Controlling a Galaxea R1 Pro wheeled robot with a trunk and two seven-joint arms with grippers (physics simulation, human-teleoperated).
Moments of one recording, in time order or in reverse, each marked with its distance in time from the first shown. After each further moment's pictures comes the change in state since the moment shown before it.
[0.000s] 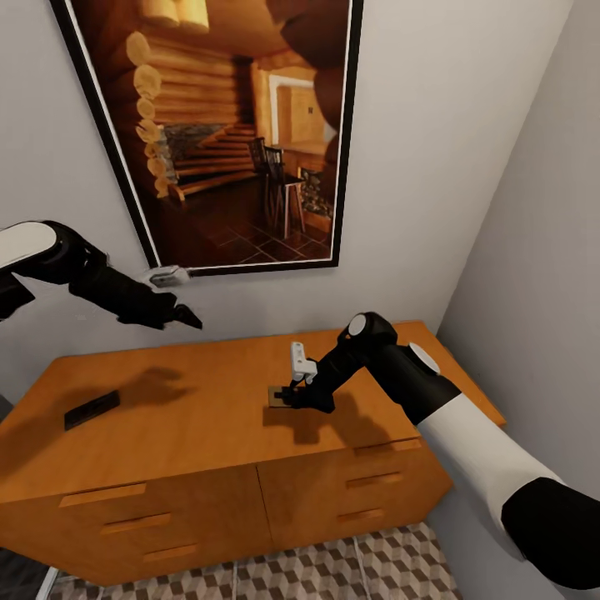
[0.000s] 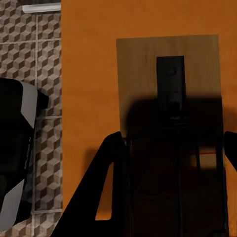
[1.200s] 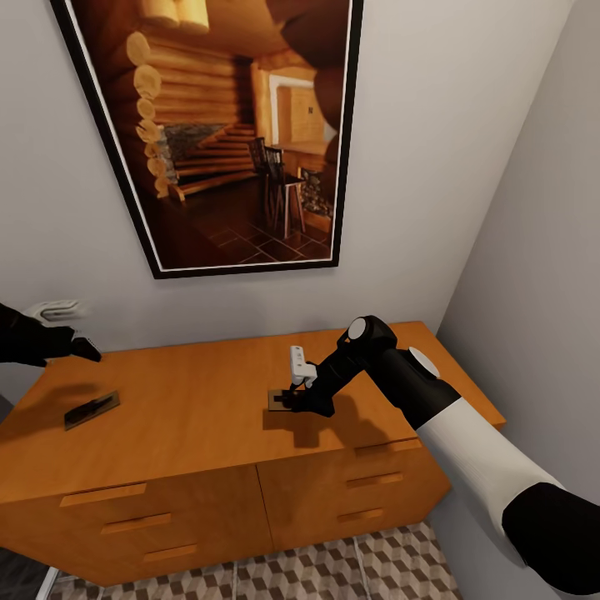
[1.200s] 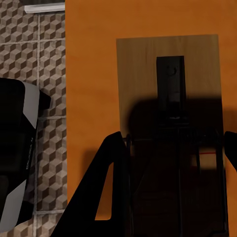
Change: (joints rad) left arm 0.001 0.341 -0.128 -0.011 0.001 0.004 0.092; right arm 0.017 0.000 -0.001 -0.008 0.004 0.000 -0.001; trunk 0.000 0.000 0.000
